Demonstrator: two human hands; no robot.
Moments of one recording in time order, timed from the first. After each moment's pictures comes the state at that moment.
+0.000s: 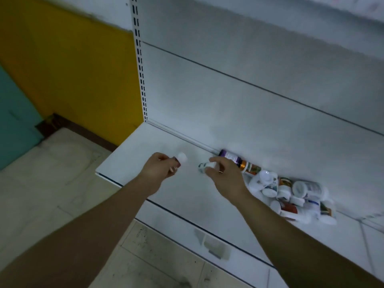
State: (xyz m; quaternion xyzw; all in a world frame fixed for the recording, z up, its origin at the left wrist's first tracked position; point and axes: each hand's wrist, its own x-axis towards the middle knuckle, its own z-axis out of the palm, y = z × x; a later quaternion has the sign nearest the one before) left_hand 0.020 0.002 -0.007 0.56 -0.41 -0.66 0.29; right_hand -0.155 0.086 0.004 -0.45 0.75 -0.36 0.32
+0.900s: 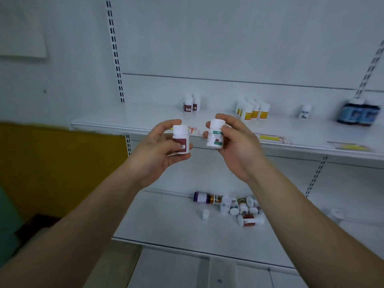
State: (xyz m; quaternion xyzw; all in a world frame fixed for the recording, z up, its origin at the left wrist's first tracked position) left_hand 0.087 0.163 0.326 0.16 -0.58 -0.71 0.36; right_hand -0.074 0.247 0.332 -0.37 0.40 -0.76 0.36
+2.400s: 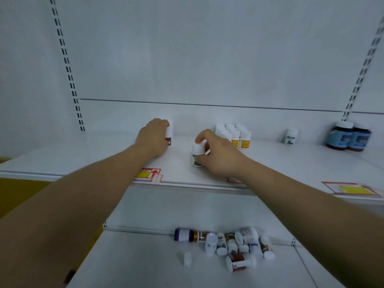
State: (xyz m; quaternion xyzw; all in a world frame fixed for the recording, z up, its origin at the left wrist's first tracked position) left_hand -0.102 -0.009 0.351 0.35 -0.89 -0.02 0.28; right_hand -0.202 0.182 0.362 -0.59 0.75 -0.31 0.02
